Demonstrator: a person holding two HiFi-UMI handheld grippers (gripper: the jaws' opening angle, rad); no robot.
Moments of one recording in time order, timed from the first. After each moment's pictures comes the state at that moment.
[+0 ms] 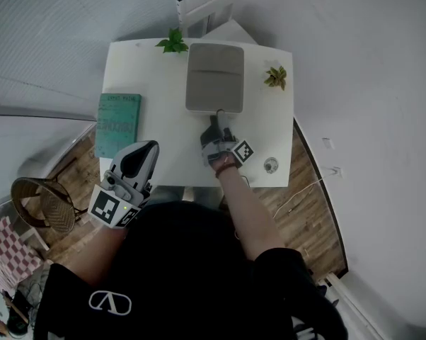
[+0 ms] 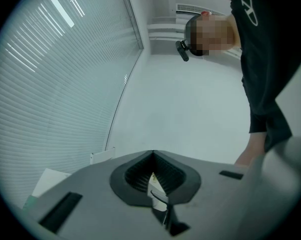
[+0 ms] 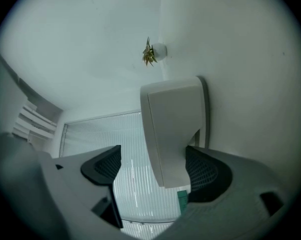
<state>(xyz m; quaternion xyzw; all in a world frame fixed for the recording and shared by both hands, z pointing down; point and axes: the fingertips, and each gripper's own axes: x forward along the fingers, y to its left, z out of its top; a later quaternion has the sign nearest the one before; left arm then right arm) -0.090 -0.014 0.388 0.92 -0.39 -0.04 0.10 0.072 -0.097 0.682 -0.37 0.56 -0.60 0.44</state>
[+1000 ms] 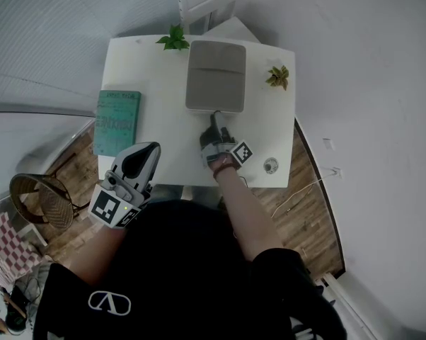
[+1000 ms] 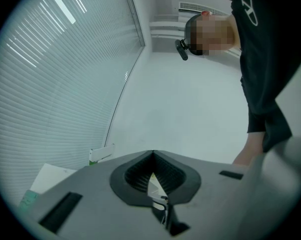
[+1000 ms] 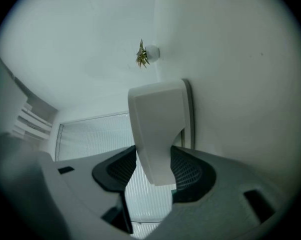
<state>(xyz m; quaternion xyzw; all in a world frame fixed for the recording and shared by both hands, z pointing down) -0.086 -0.013 0.400 0.92 -0.39 -0.03 0.11 0.071 -0.090 0.701 -0.38 0.55 -0.61 0.43</state>
